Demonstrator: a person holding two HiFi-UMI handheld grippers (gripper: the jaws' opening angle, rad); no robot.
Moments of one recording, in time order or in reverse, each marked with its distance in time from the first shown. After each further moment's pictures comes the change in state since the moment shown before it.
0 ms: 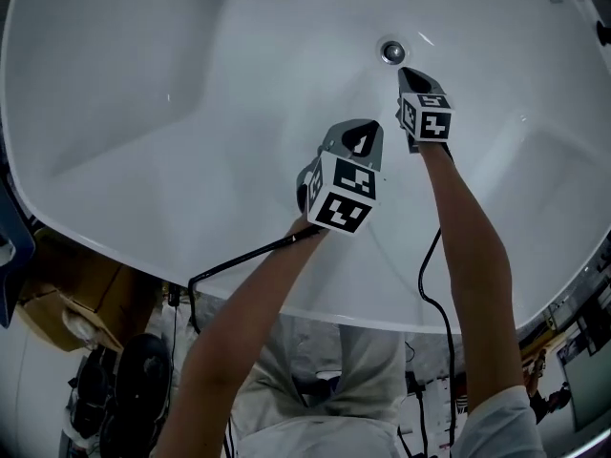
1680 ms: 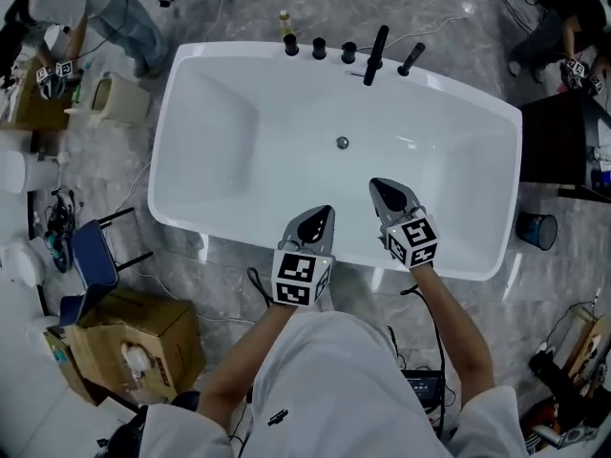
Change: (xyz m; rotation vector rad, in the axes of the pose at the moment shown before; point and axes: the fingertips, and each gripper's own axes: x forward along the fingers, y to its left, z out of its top) left arm -0.386 -0.272 0.187 0.134 -0.248 0.060; right arm -0.593 0.114 0.179 0.019 -0.517 0.169
